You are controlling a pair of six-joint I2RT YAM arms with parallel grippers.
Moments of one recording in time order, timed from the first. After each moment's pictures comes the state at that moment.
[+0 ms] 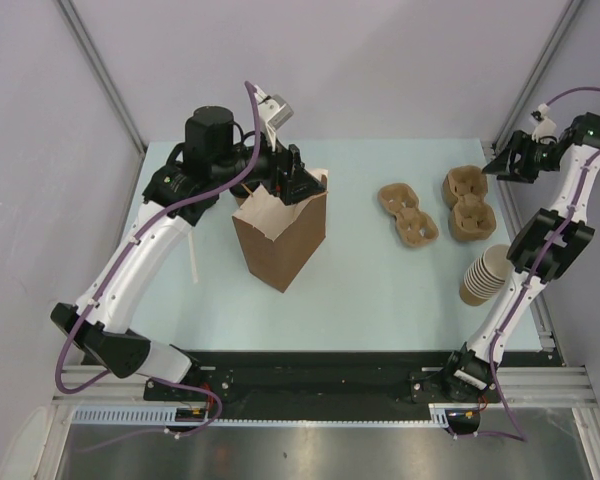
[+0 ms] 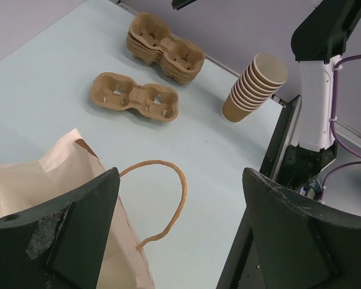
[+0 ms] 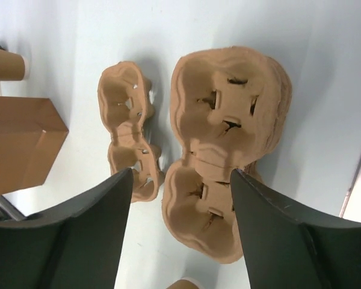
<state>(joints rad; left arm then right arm) -0.54 1.44 1.73 -0.59 0.60 -0.10 -0.52 2.37 2.49 -1.27 -0.86 -0.31</state>
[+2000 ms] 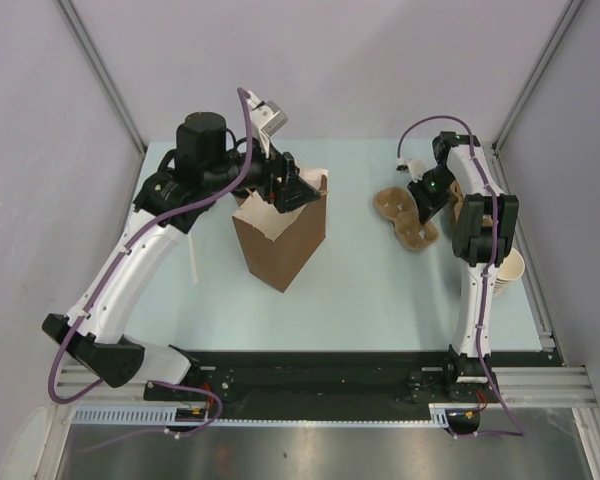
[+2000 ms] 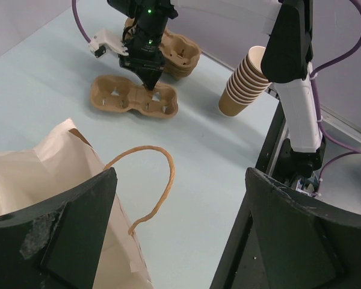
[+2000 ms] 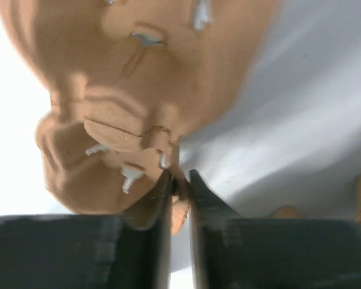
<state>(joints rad) -0.54 1.38 1.69 -0.61 0.61 -0.09 -0.02 2.38 2.16 -1.30 -0.27 -0.71</state>
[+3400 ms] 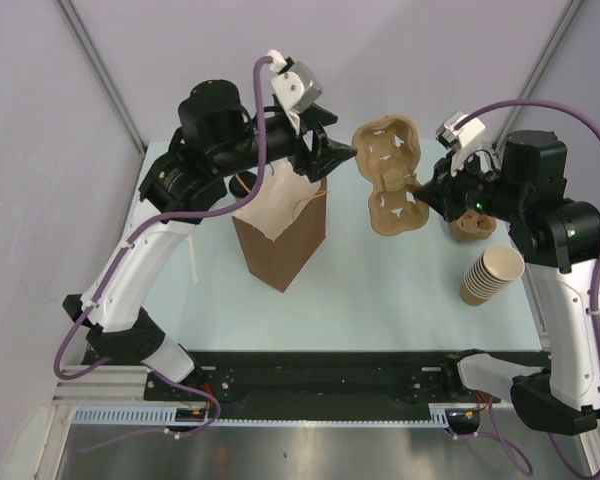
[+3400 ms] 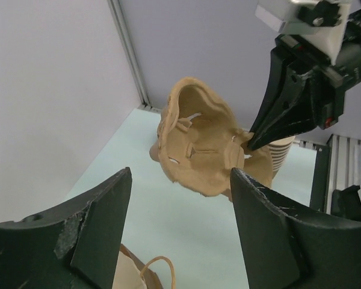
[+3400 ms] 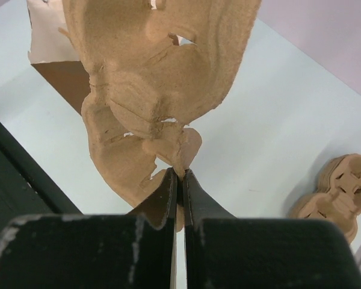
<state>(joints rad) -0.76 1.56 2.18 -0.60 0.39 0.10 0.24 1.17 1.82 -1.08 -0.46 -0.25</state>
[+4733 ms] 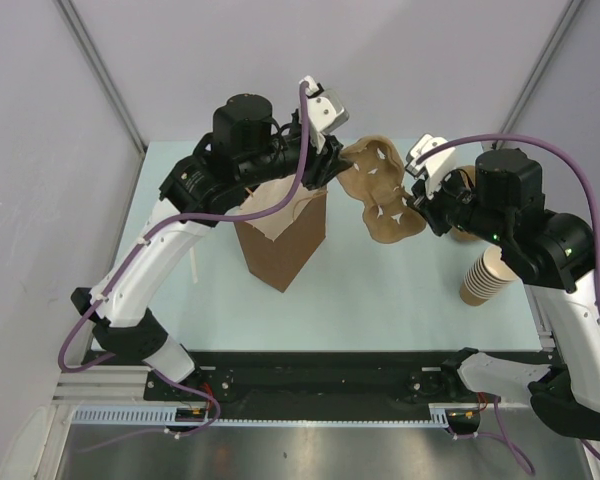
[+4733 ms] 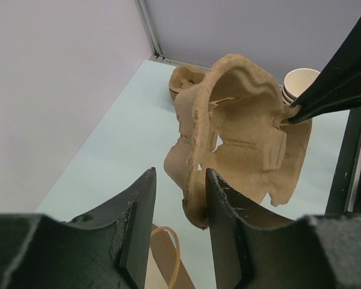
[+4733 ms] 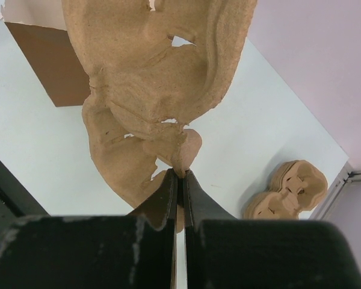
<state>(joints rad) -0.83 1.58 2.13 -0.72 0.25 0.22 0.58 1.12 1.79 -1.09 -0.08 -0.38</state>
